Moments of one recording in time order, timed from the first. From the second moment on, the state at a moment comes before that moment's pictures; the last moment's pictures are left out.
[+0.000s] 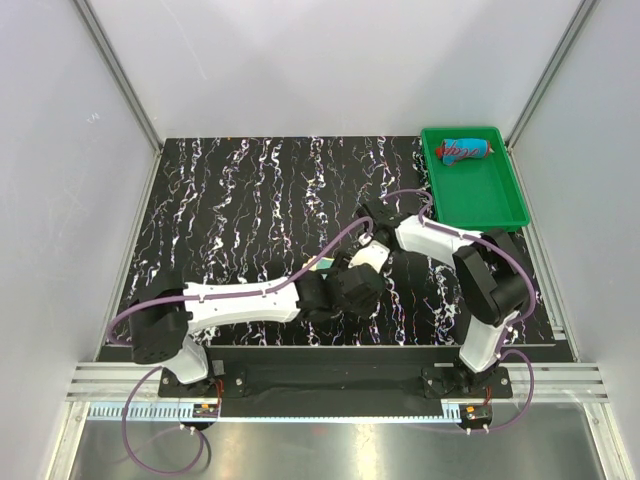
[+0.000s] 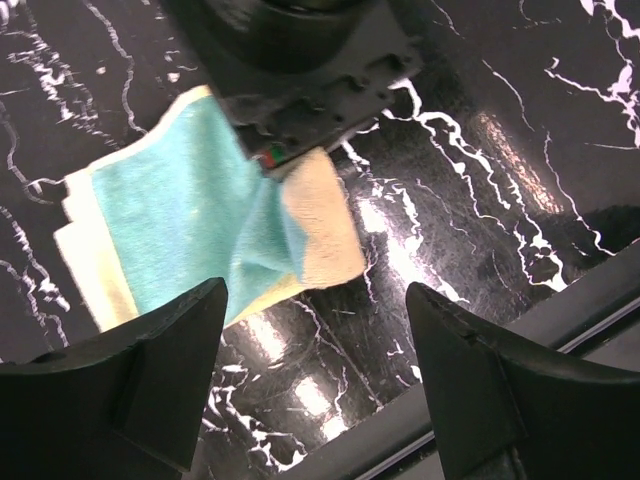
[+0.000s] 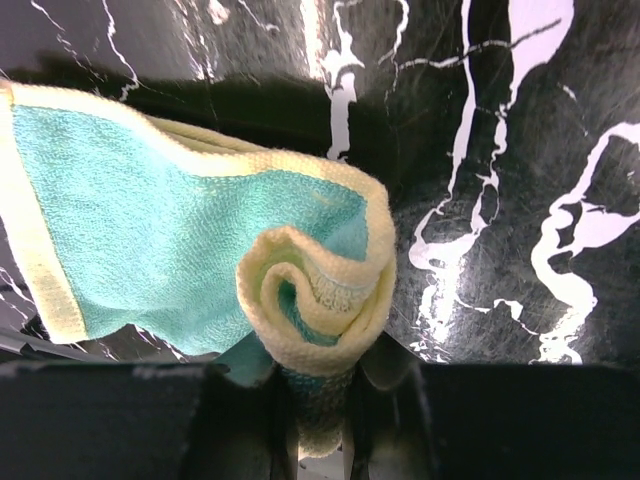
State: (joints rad) left arm -1.25 1.59 1.13 -0.41 -0.47 -0.46; right arm 0.58 1.80 1.14 -0.61 -0.18 0.68
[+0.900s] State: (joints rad) left arm -1.25 1.84 1.14 -0.30 -0.46 -0.42; right arm 0.56 1.82 1.18 -0.63 -0.18 0.66
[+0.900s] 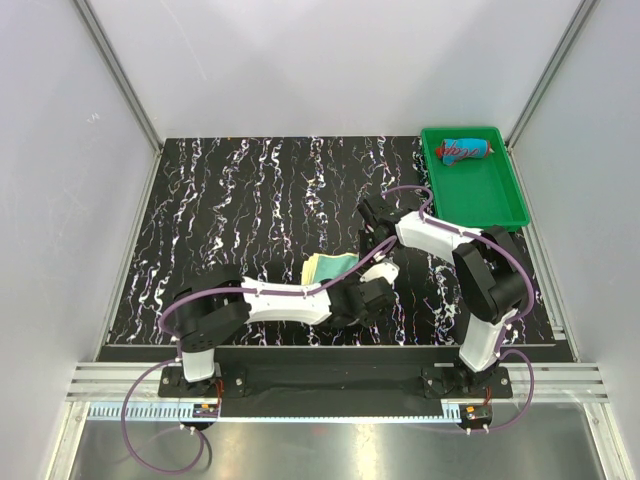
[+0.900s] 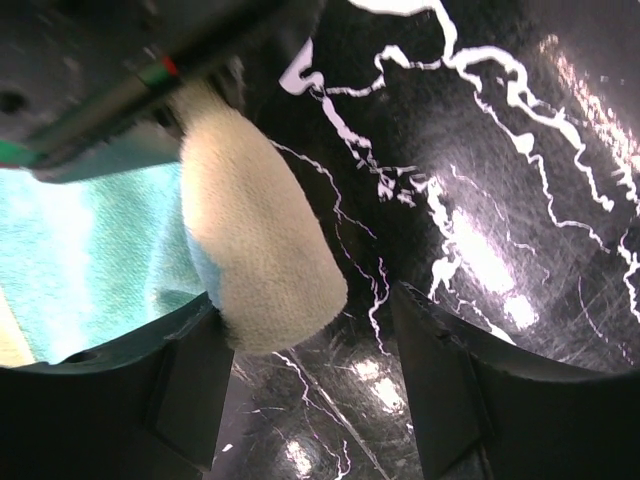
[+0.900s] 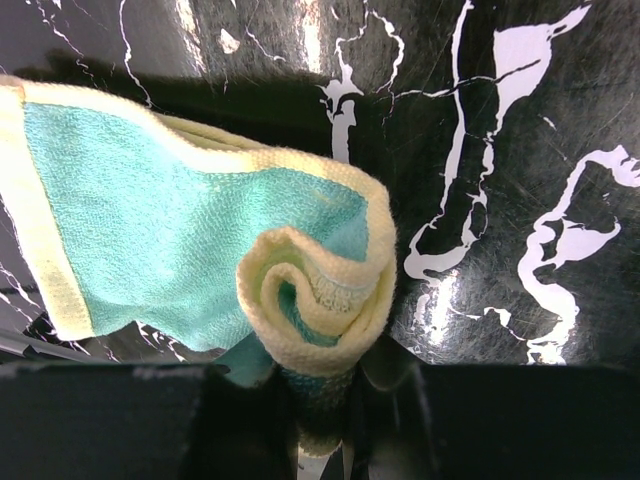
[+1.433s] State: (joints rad) left arm -1.25 1.89 1.22 -0.34 -0.56 -0.41; right arm 0.55 1.82 1.17 -0.63 -0.19 0.66
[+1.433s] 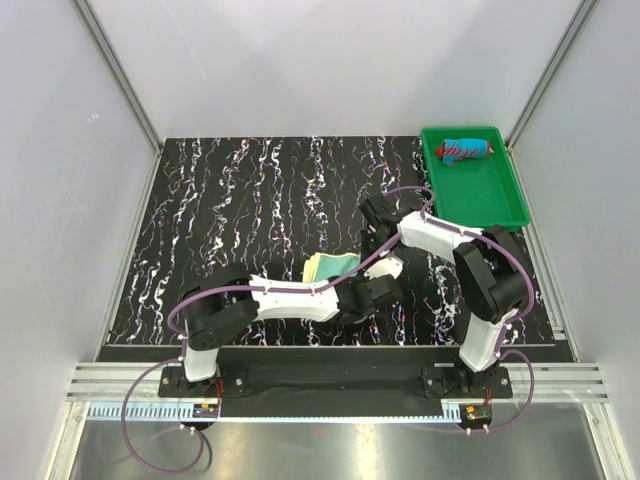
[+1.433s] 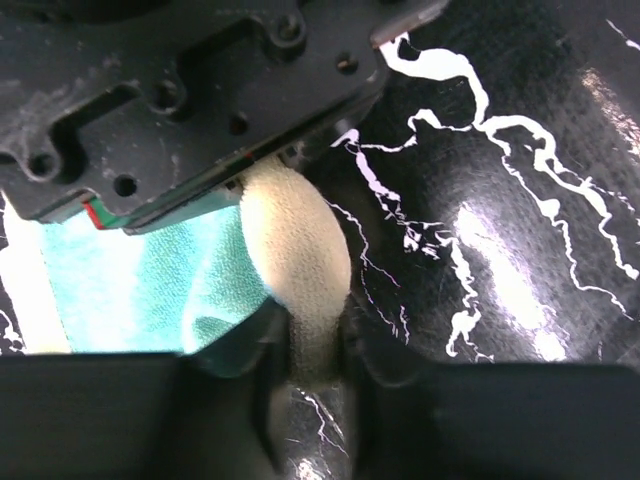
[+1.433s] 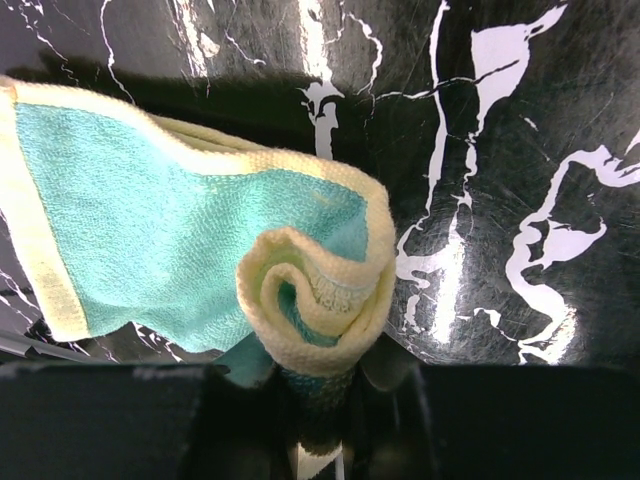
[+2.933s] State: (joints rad) left arm -0.98 1.55 0.75 -0.04 -0.05 -0.71; right arm 0.31 1.45 0.98 -0.41 -0.38 0.65
